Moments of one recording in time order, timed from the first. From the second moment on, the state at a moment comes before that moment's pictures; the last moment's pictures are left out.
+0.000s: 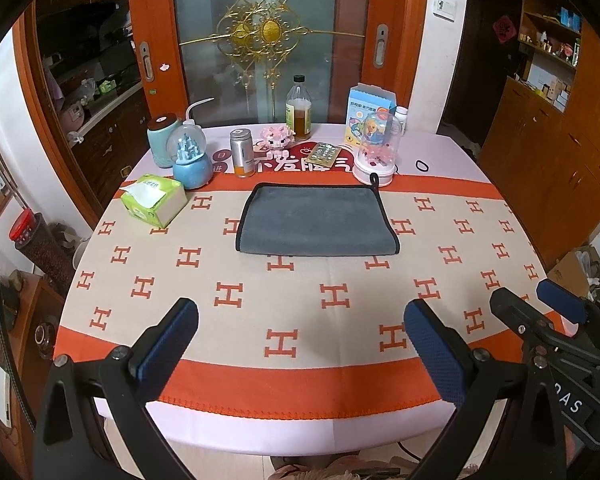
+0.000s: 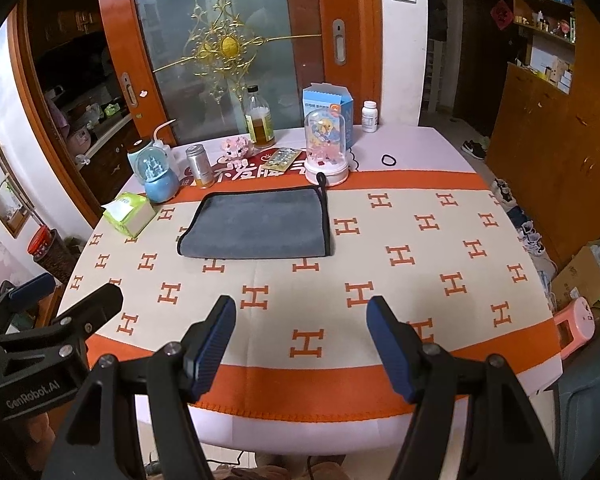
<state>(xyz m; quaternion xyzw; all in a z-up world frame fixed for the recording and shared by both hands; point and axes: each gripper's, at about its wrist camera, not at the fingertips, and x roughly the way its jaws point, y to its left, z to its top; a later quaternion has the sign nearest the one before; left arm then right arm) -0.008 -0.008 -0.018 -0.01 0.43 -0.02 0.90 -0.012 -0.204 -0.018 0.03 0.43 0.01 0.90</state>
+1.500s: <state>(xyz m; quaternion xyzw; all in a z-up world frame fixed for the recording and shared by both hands) -0.020 0.000 -0.020 -0.01 0.44 -0.01 0.90 -0.018 -0.198 -0.012 0.01 0.42 0.03 0.91</state>
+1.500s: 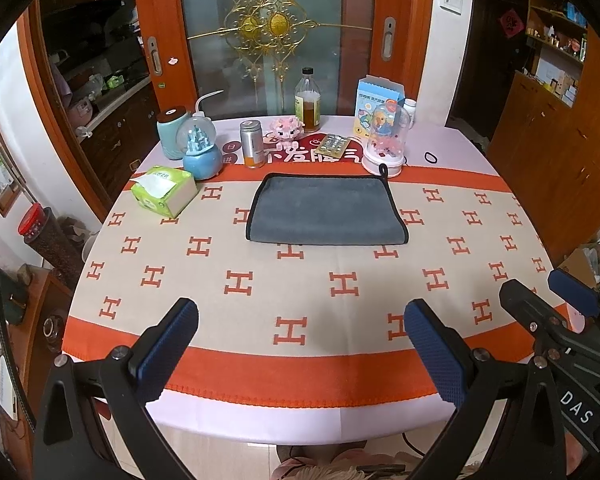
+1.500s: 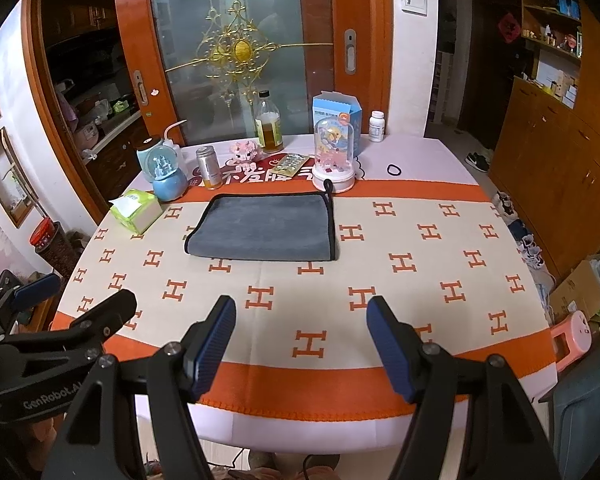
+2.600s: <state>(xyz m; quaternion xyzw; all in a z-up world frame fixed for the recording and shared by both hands) -0.023 0.005 -0.018 -0.01 0.44 -0.01 0.90 -0.020 -0.189 -0.008 0.01 0.42 0.03 0.91</state>
